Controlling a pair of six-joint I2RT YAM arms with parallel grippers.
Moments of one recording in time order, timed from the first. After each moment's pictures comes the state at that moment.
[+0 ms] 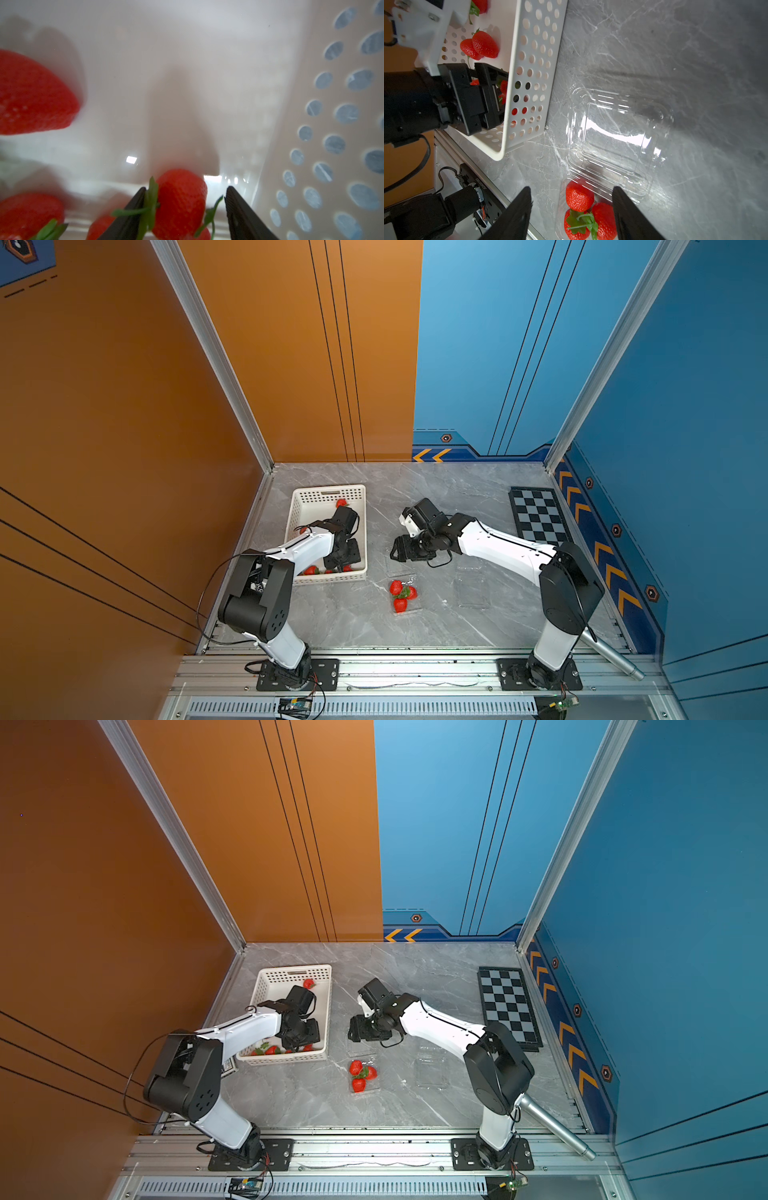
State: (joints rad) left arm -0.30 1.64 0.96 -0.64 -0.07 -0.58; right arm 0.77 1.78 1.34 -0.58 -0.30 0.59
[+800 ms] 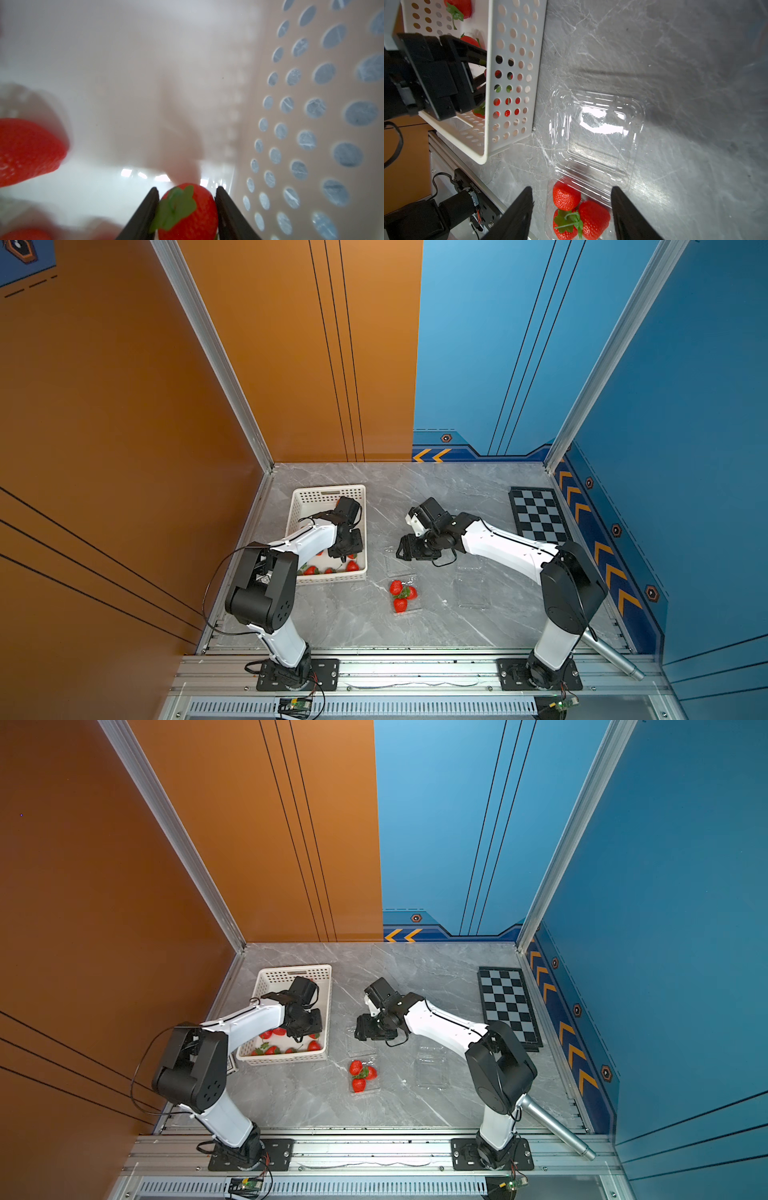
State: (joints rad) left arm -0.31 1.69 1.06 -0.62 -0.05 -0.54; right arm 0.74 1.77 1.31 -0.58 -0.30 0.59
